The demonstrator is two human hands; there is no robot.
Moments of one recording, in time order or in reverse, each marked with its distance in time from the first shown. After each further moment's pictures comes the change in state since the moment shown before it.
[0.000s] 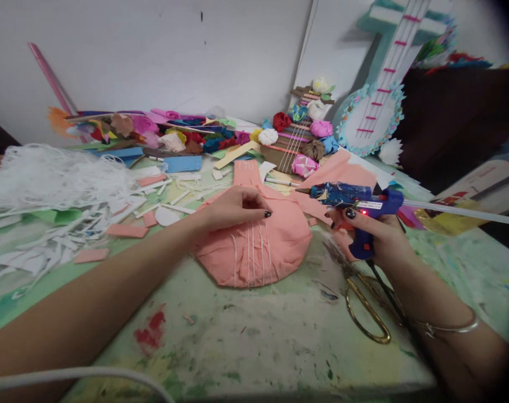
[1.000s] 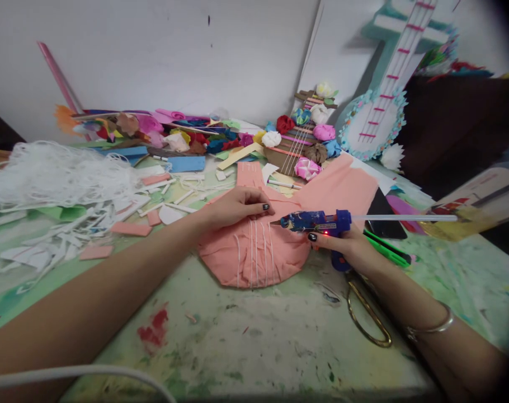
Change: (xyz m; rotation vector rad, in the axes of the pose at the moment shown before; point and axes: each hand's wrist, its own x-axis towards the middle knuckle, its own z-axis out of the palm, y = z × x) left_hand 0.002 0.000 -0.003 -0.128 -0.039 -0.044; right_hand -0.004 0.003 0.026 -0.182 -0.358 0.102
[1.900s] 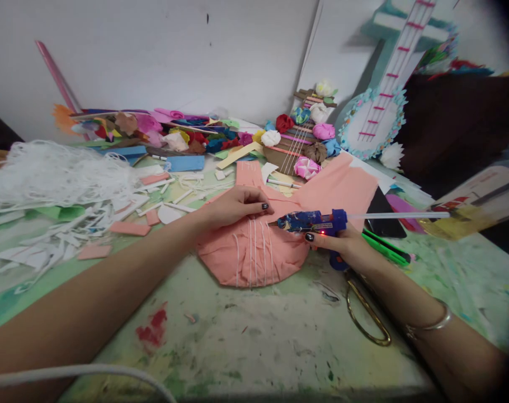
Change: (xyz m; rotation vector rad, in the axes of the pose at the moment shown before) left_hand 0.001 -0.002 0.000 -0.021 -0.005 0.005; right_hand -0.002 -0.007 0.004 0.062 -0.022 0.039
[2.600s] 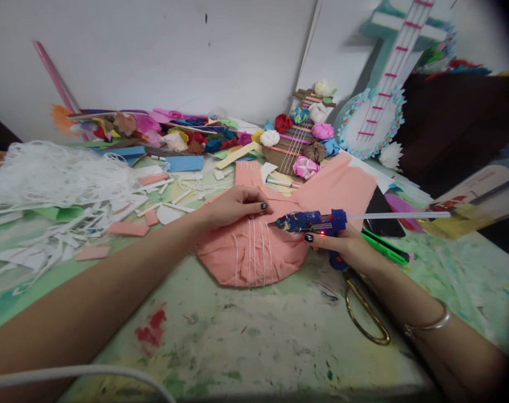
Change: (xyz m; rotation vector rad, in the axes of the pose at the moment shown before) left_hand 0.000 -0.001 -0.001 0.001 -0.012 -0.003; right_hand 0.002 0.002 -0.003 -0.026 -0.016 -0.004
